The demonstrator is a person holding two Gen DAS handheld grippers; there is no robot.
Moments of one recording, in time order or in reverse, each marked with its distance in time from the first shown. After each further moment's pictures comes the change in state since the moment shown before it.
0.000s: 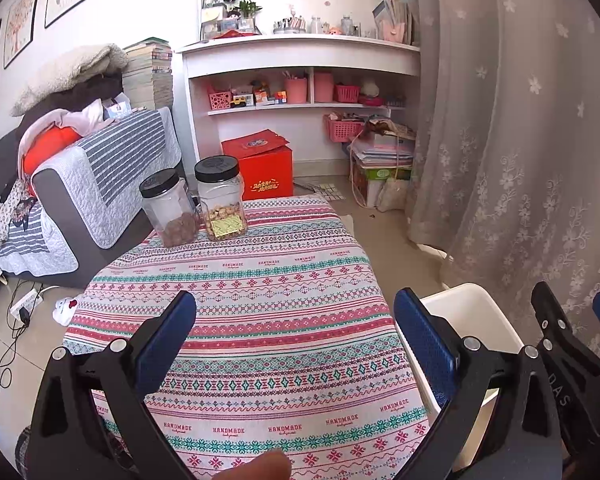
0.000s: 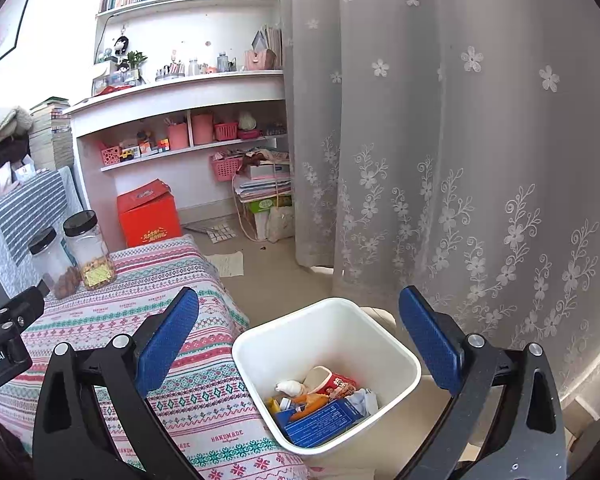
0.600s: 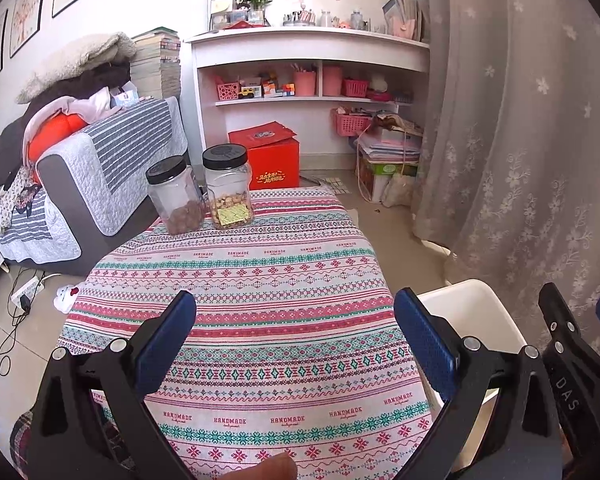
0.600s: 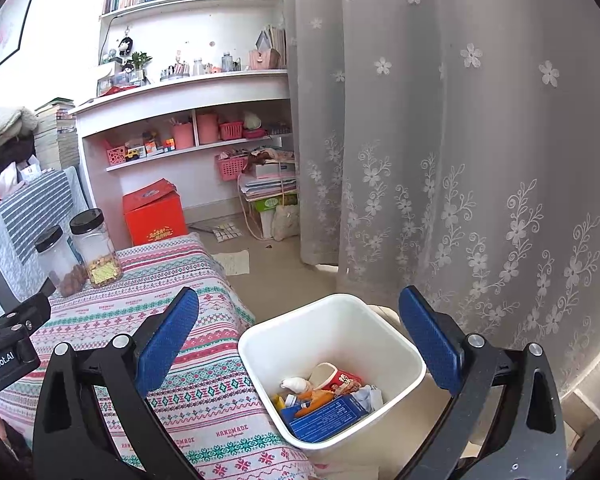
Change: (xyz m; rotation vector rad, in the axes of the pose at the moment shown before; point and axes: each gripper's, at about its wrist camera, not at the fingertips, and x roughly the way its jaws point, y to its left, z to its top) left arm 0.001 0.006 -0.009 -0.023 0.020 0.012; right arm -0.004 -0.001 -0.003 0.002 0.000 0.019
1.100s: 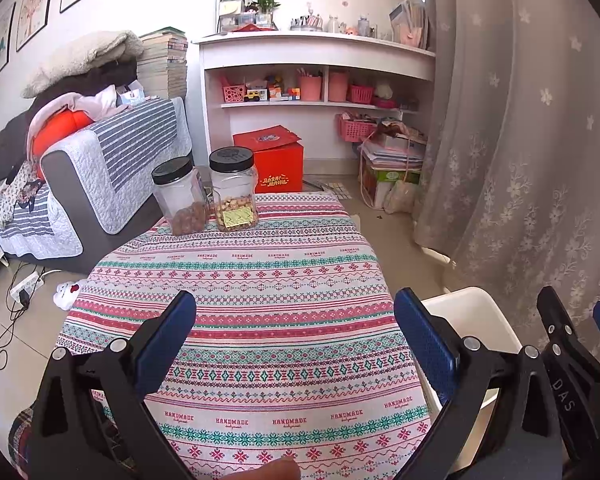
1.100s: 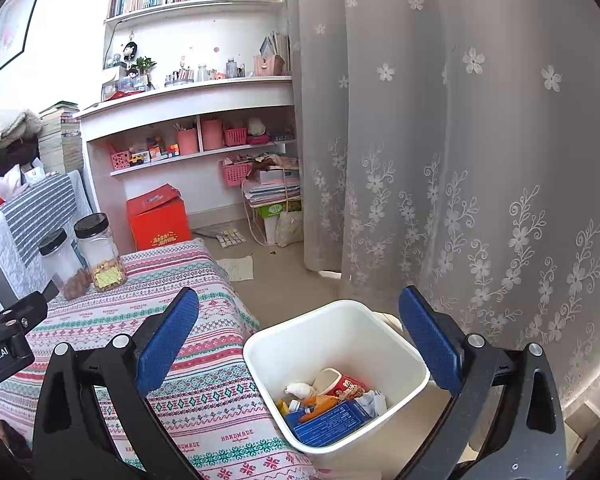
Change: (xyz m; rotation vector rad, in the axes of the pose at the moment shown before) left arm -0.005 0.007 0.001 -0.029 -0.014 -0.001; right arm -0.002 0.001 0.003 -0.002 -0.023 0.014
